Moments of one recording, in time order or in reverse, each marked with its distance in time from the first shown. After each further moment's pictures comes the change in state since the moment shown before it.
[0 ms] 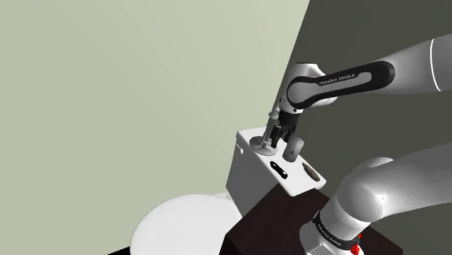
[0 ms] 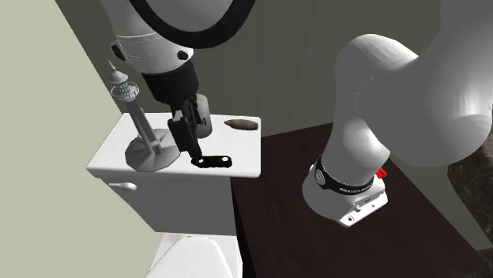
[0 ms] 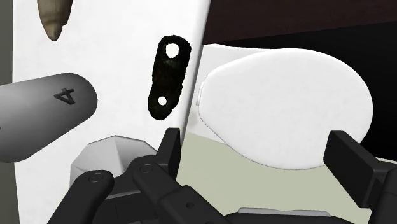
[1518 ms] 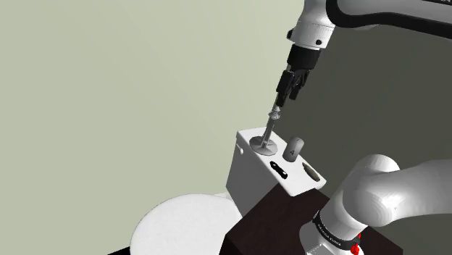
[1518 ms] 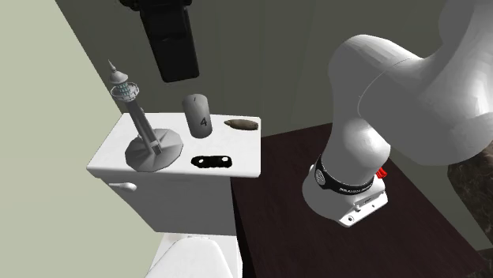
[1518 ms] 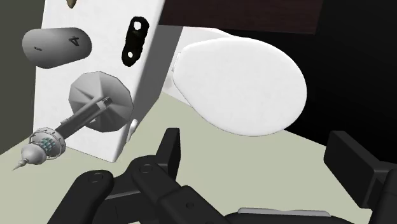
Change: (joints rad) arm 0.160 -0.243 0.230 0.443 0.120 -0.585 0.137
